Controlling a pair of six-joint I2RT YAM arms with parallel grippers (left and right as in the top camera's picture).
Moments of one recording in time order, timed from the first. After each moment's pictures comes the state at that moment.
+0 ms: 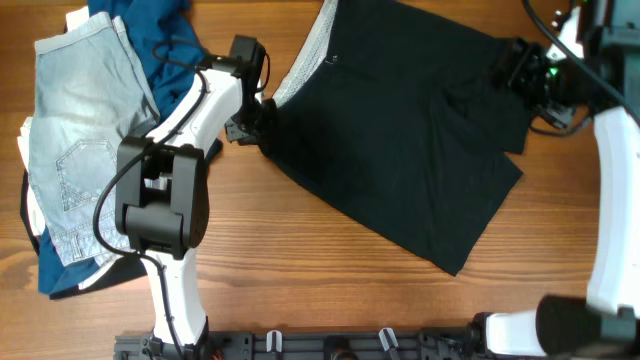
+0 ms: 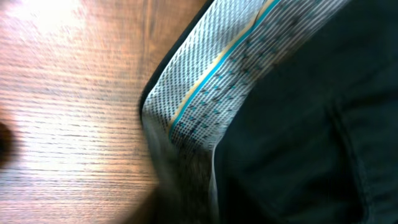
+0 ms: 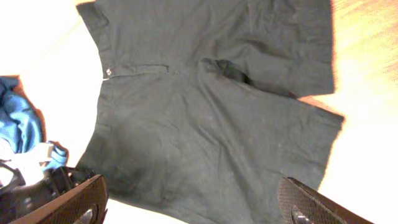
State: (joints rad) left arm -0.23 2.16 1.65 -0.99 0.12 -0.42; right arm -0.09 1.59 1.87 -1.34 -0.16 0.43
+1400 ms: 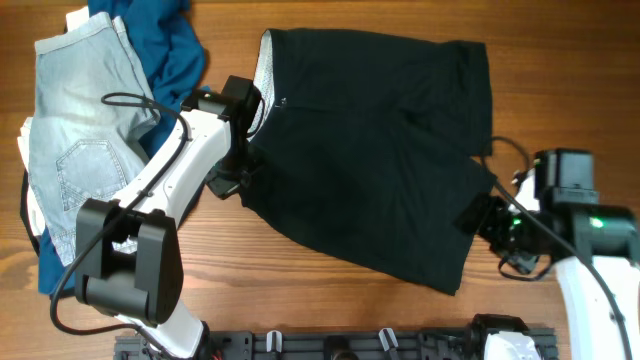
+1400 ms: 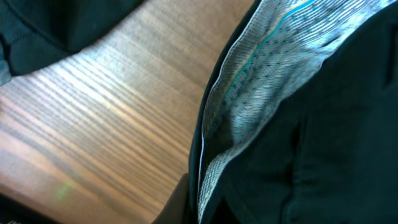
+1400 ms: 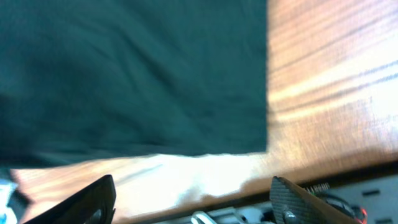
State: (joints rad) left arm -0.27 1.80 1.32 -1.18 -0.05 -0.94; right arm -0.08 1.04 0.98 -1.36 -0.22 0.48
